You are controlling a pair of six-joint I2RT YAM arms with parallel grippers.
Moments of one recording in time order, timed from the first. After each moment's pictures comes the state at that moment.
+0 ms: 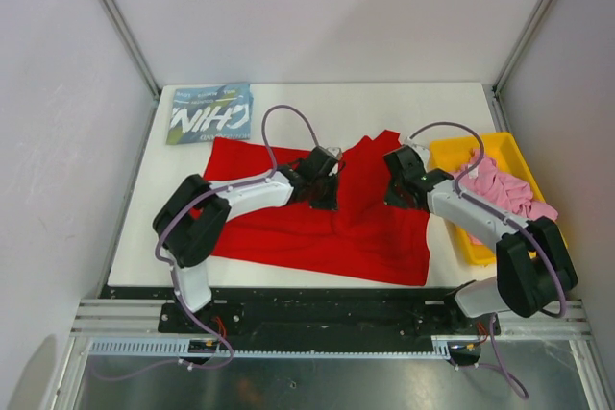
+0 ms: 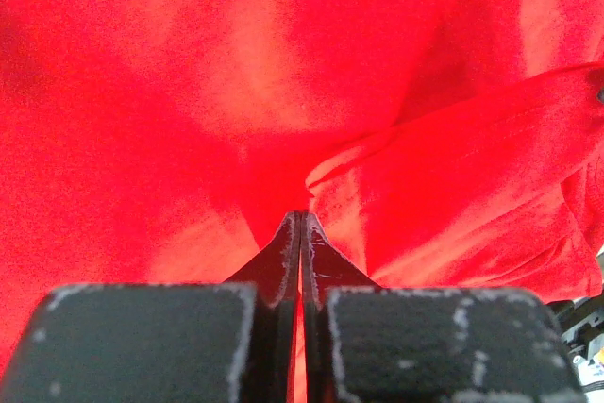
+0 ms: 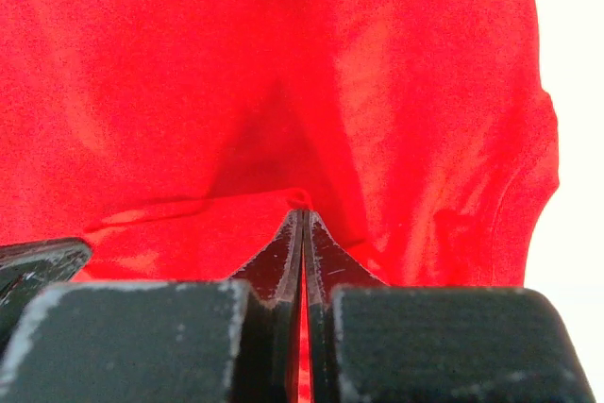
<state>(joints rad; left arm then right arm) -0.79 1.85 1.20 -0.29 0.10 -0.59 0.50 1.40 0.90 -0.52 0.25 0.72</state>
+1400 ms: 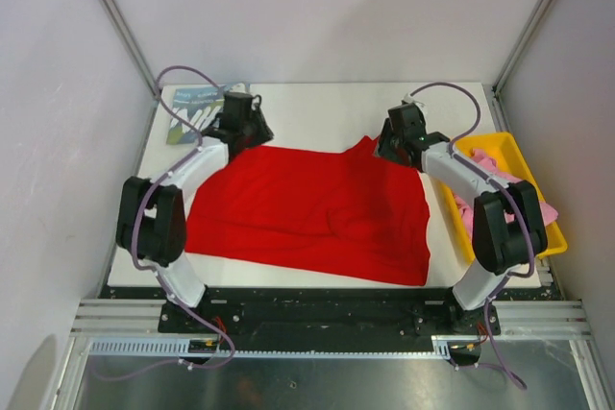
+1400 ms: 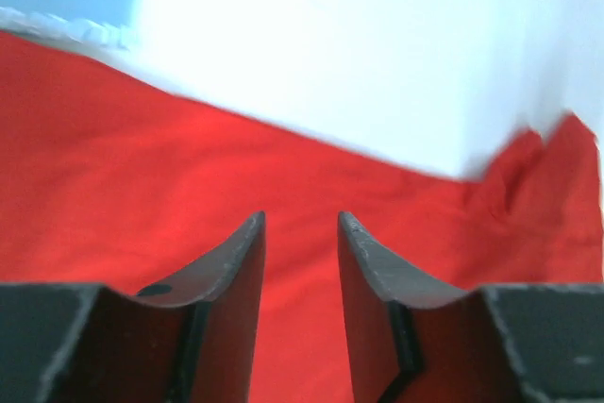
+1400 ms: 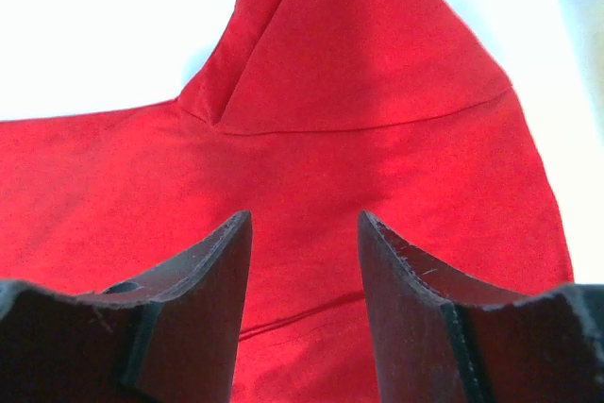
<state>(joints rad) -0.33 1.70 1.25 -0.22 -0.06 -0.57 0.36 1.66 1.22 -0.36 0.19 0.60</state>
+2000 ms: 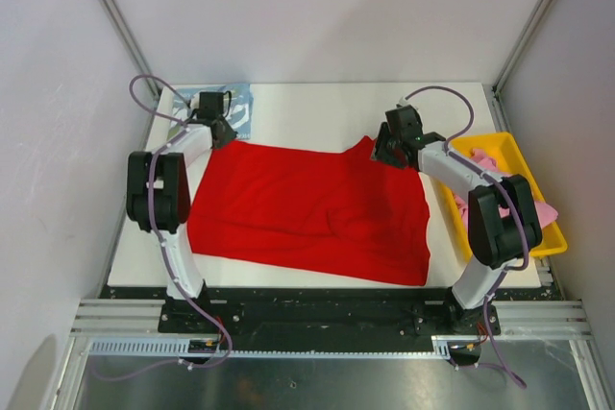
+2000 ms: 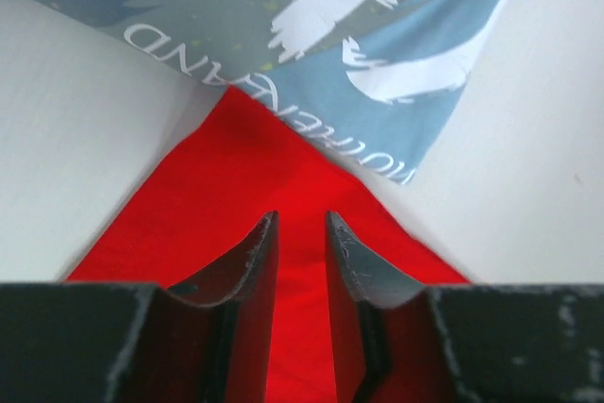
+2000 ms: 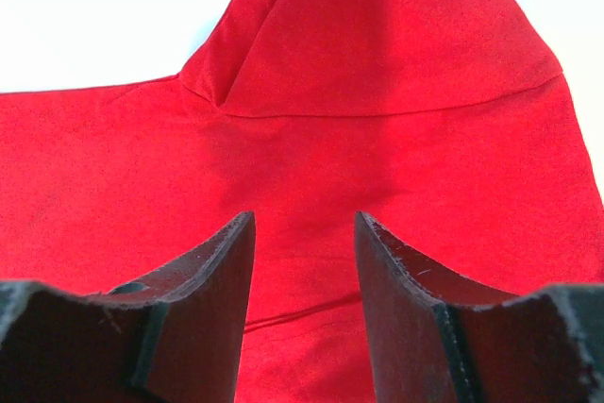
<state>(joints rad) -0.07 1.96 1.40 -0.27 -0.21 -0.62 0.36 1.72 1.23 -0.35 0.11 0.60</state>
